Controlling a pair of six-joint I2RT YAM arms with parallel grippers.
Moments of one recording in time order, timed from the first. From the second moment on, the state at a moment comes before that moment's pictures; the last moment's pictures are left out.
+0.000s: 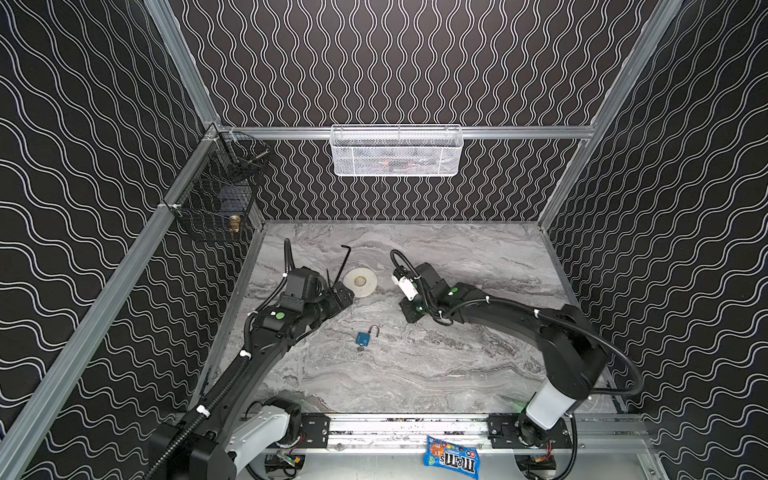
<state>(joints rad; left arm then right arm) -0.30 1.04 0.84 -0.58 0.22 -0.83 0.79 1.66 1.12 -0.34 -0.05 0.08</state>
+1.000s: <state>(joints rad) -0.57 1.19 0.90 -0.21 0.47 -0.99 1.01 1.22 0.91 -0.15 0.04 -0.11</state>
